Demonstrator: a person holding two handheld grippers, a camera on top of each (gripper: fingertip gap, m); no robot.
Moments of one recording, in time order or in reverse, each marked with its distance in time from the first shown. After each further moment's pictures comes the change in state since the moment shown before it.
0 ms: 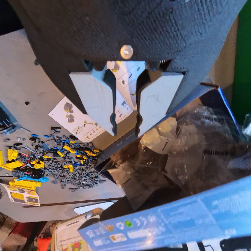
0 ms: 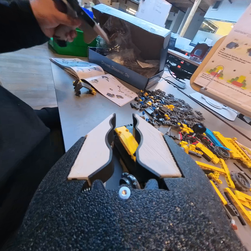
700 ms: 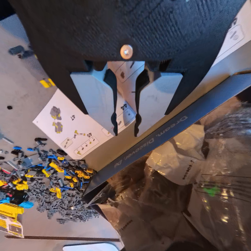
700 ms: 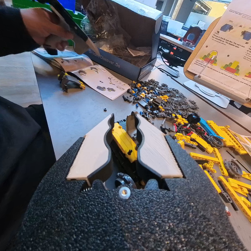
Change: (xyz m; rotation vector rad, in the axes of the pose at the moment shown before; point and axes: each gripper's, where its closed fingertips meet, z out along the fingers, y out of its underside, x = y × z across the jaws) left arm -0.001 0.054 0.052 -0.159 0.065 -0.069; right arm 0.013 0.011 0.008 -0.081 0.072 0.027
